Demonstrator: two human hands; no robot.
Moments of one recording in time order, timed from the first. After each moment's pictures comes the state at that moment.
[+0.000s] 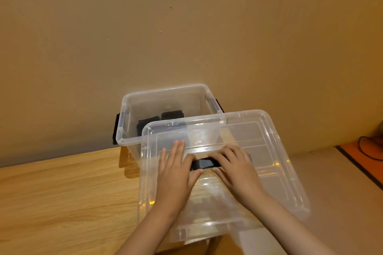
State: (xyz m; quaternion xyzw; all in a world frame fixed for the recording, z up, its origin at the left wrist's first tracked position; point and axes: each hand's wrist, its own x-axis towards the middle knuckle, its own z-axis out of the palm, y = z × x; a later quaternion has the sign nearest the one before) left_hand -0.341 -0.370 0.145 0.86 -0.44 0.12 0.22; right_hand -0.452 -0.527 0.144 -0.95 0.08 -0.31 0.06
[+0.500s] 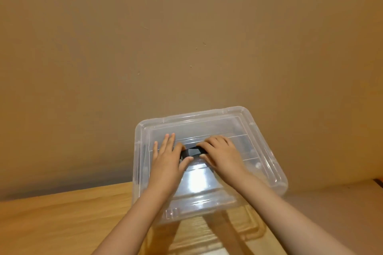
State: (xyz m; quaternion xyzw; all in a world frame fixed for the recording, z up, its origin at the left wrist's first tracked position) left_hand -0.173 -0.380 0.209 0.90 -0.38 0.05 0.22; right_hand -0.261 -0.546 0.195 -0.95 0.04 -0.29 0.05
